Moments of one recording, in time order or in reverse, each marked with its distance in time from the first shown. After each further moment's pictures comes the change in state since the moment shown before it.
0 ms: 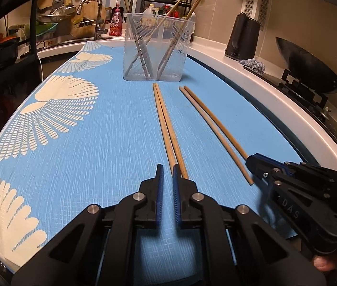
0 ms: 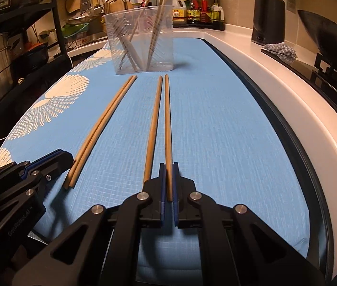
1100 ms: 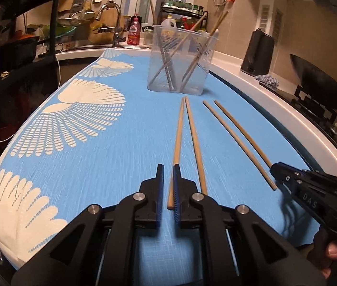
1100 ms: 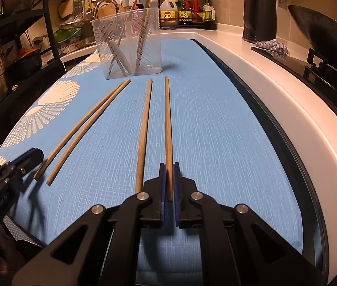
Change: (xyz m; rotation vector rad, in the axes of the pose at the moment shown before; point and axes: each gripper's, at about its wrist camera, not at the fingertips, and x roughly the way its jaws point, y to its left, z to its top) left arm -0.009 0.025 -0.002 -0.055 -0.067 0.058; right arm 0.001 -0.013 0.002 0.035 -0.009 -0.011
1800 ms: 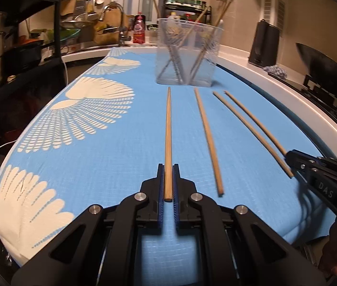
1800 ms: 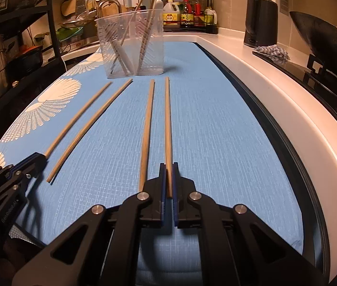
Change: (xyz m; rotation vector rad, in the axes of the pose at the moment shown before) left arm 0.002 0.003 -0.009 0.029 0.001 0.089; right arm 0.000 0.004 -0.004 -0.028 -0.020 -0.030
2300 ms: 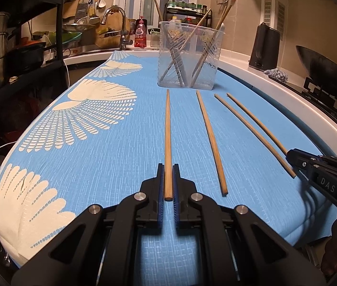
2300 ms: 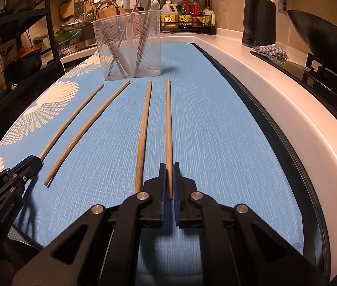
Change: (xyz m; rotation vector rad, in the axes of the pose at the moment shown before) left arm 0.001 0.002 -0.003 0.004 -0.028 -0.005; right arm 0.002 -0.001 0.000 0.004 -0.010 0.007
